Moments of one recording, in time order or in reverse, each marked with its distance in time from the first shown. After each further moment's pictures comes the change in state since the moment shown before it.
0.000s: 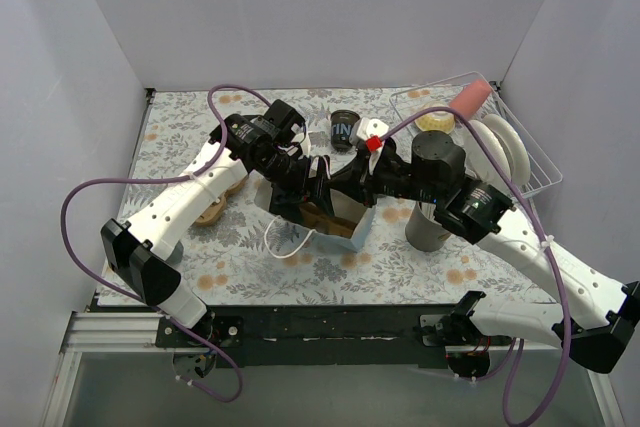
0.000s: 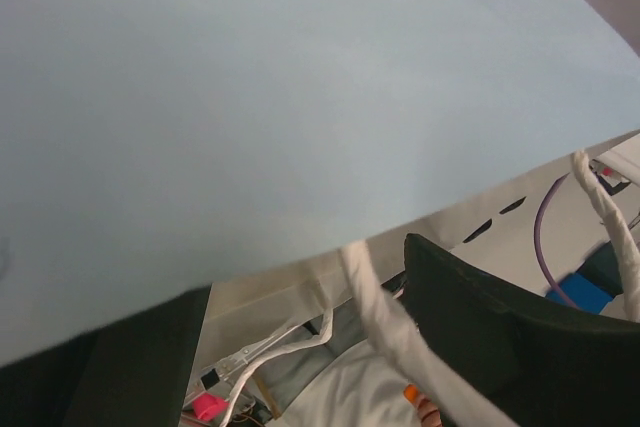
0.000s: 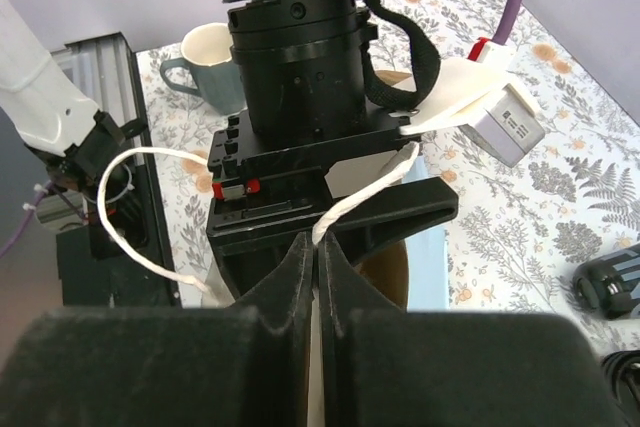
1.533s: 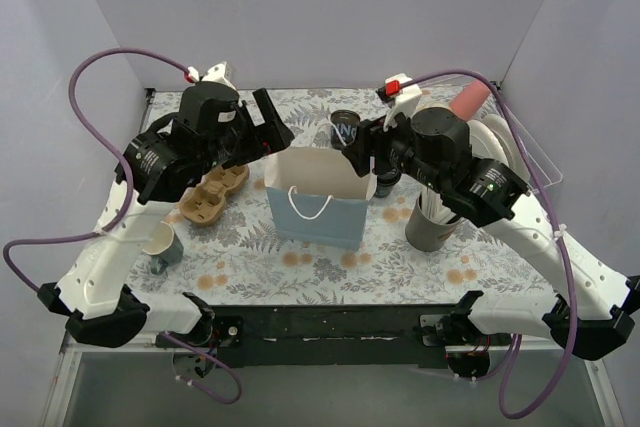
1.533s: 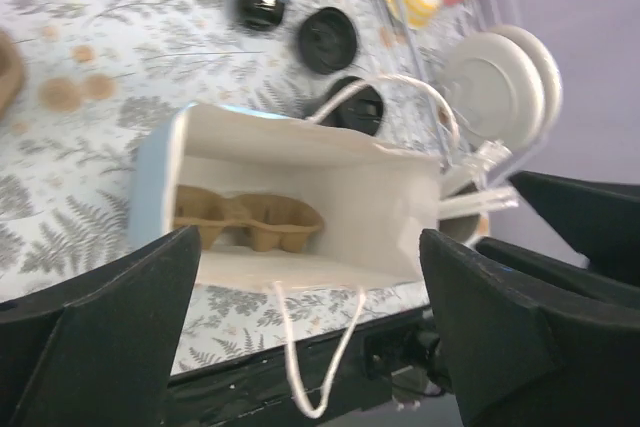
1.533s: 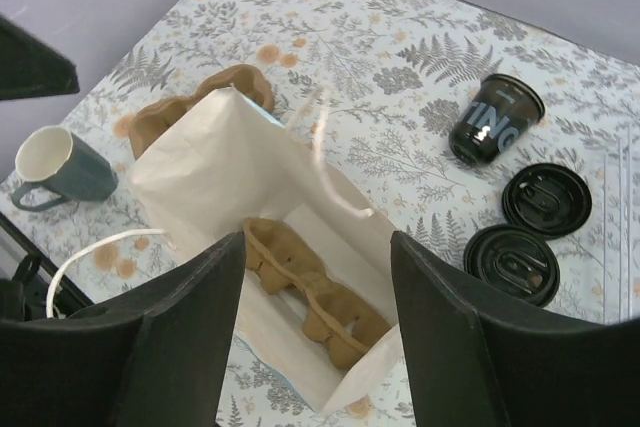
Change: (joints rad) left arm 0.003 -0.277 0.147 0.233 -0.664 -0.137; right arm 0.004 0.072 0.230 -0.245 0.513 0.258
